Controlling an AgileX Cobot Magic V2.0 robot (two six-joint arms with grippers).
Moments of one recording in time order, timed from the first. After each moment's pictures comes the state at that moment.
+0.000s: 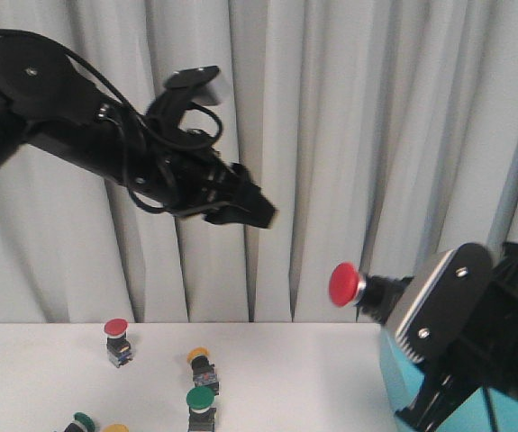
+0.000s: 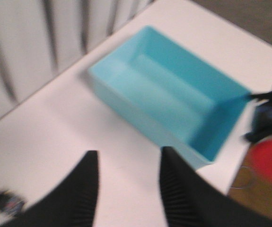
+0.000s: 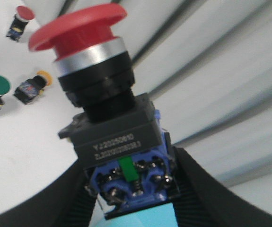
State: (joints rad) left arm -0.40 1.91 -2.26 -0.52 1.23 0.39; right arm 0.39 1.14 -0.86 -0.36 0.11 -0.36
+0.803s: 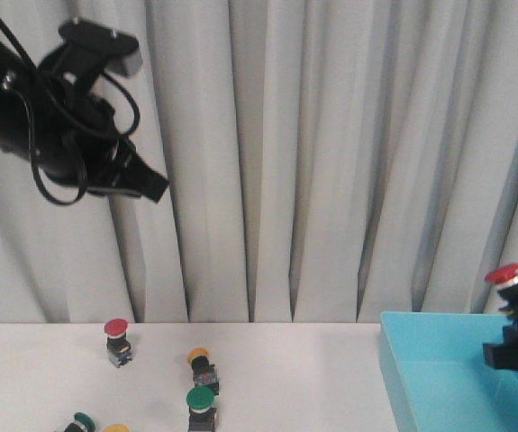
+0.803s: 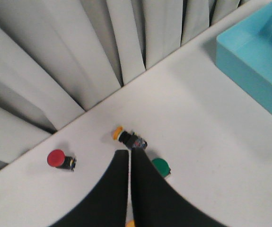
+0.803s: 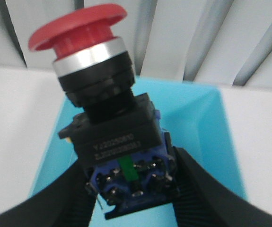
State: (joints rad) left arm -0.39 1.74 -2.17 -0.04 1.27 0.27; right arm -0.04 1.33 -0.86 -0.09 0.18 -0.01
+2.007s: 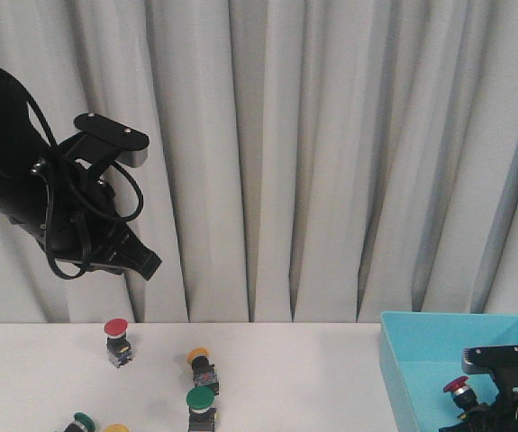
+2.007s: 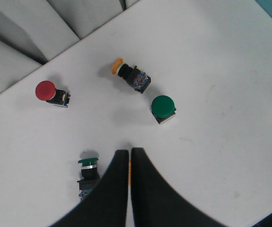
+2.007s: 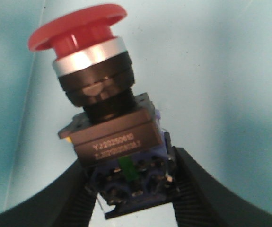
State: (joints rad) left arm -0.39 1.70 -1.93 0.04 1.27 0.21; right arm -0.04 1.81 -0.91 -0.06 0.19 -0.01
